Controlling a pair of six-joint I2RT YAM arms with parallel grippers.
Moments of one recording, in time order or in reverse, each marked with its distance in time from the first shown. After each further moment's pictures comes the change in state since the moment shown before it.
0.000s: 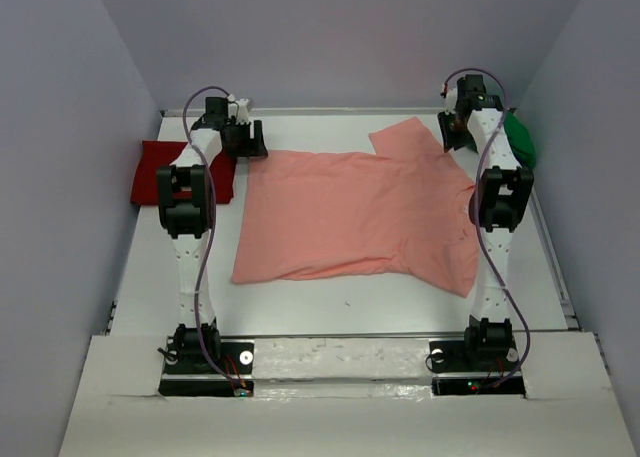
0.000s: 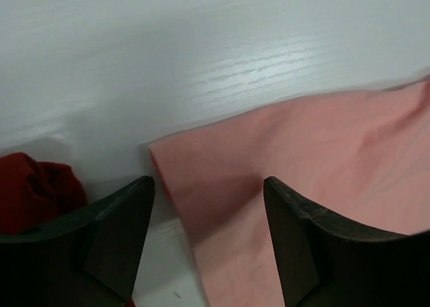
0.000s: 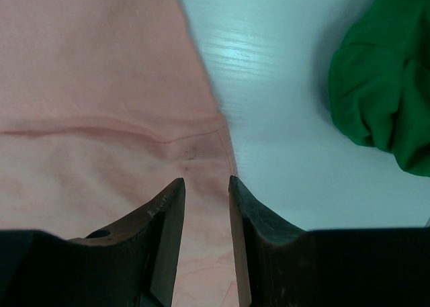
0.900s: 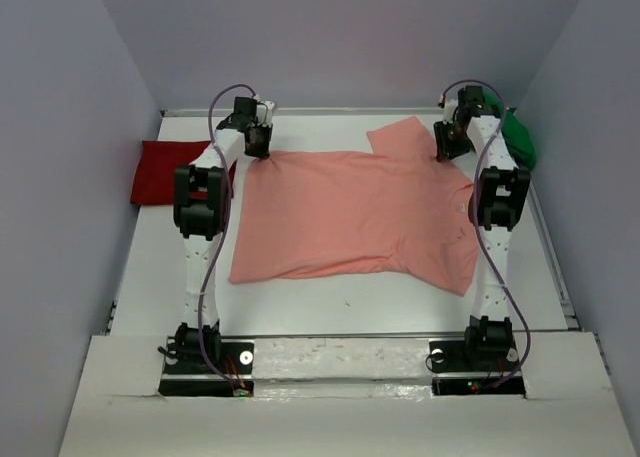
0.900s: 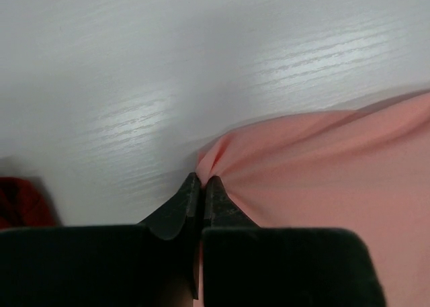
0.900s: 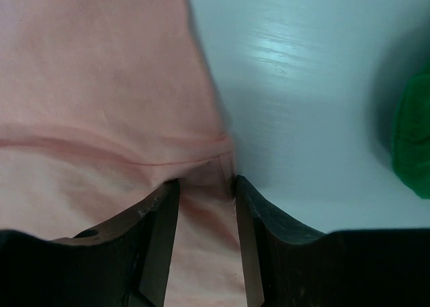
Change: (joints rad) left arm -0.138 0.007 0.017 -0.004 -0.264 0.073; right arm -0.031 0.079 0.005 0.030 -0.126 -0.013
